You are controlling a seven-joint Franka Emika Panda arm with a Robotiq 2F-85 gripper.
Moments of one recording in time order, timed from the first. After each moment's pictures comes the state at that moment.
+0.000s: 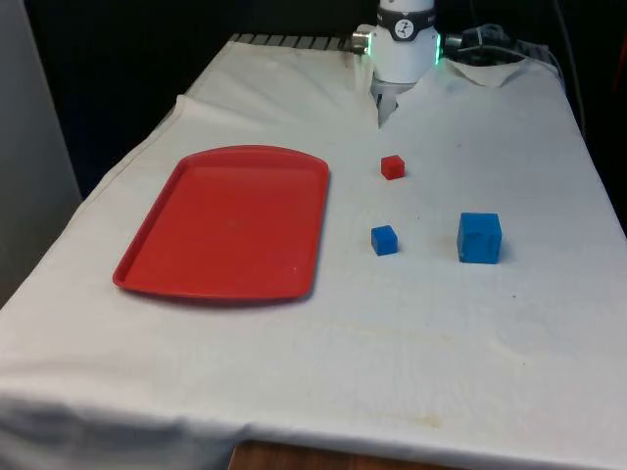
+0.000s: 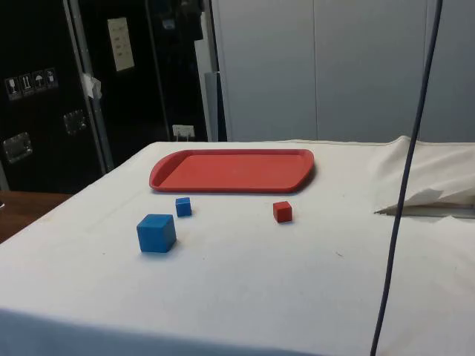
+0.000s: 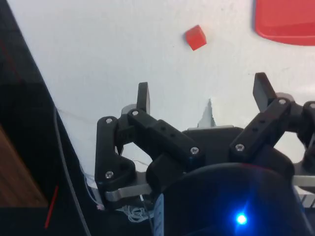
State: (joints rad) arm 0.46 0.06 -0.45 -1.85 0.05 1.84 -0.03
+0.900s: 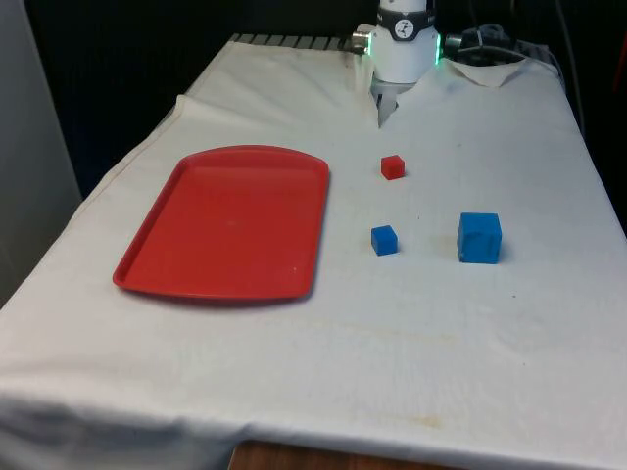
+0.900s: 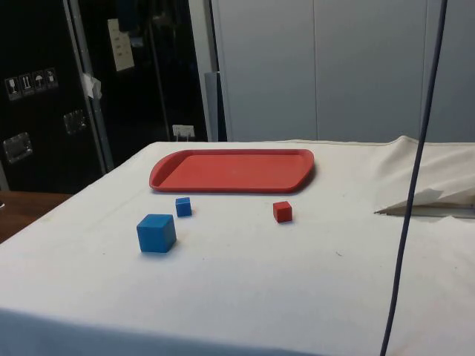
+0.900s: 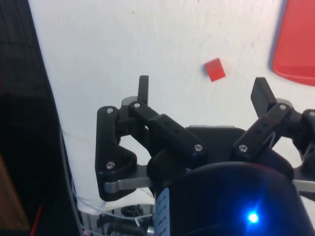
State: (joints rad) arm 0.46 0.11 -0.34 -1.85 0.04 1.96 0.09
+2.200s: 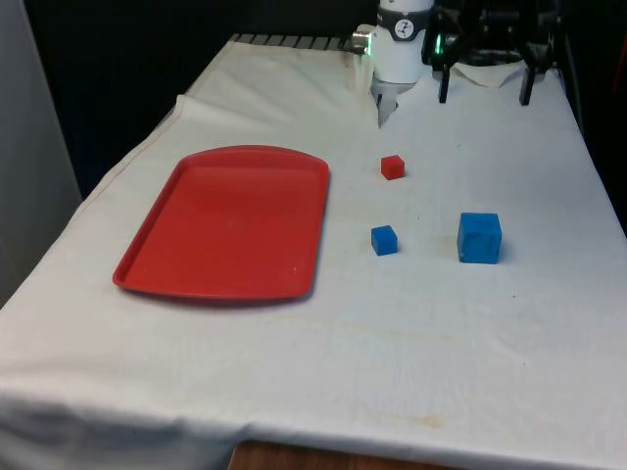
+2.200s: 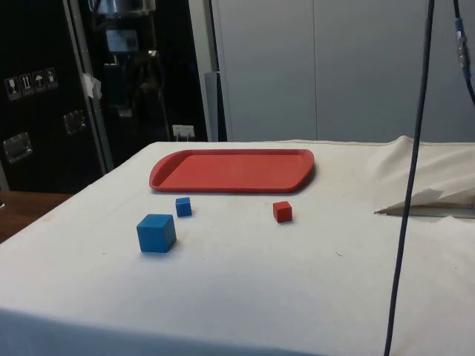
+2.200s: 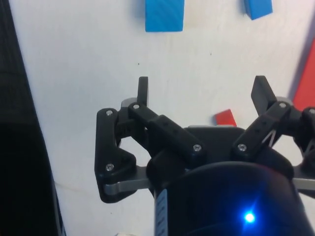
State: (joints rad) arm 0.46 0.28 -0.30 -1.89 0.05 2.21 0.06
